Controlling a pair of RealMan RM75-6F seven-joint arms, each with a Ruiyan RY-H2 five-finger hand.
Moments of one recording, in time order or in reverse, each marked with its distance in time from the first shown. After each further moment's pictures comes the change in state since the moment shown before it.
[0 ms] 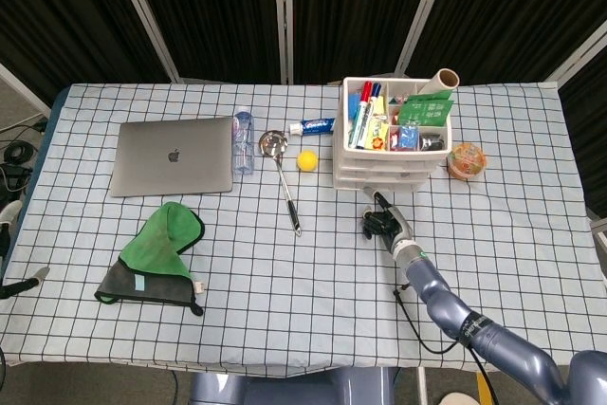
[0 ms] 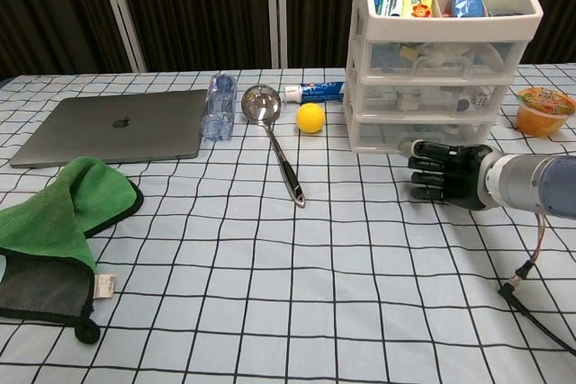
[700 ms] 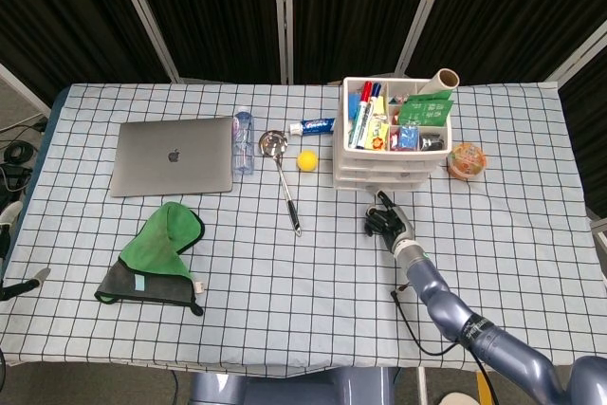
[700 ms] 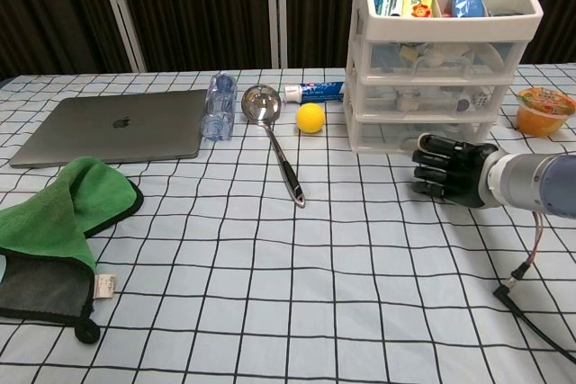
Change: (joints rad) left arm 0.003 0.003 0.006 -0.008 0.013 0.011 0.000; right arm -0.023 -0.012 0.043 -0.012 0.050 -0.002 0.038
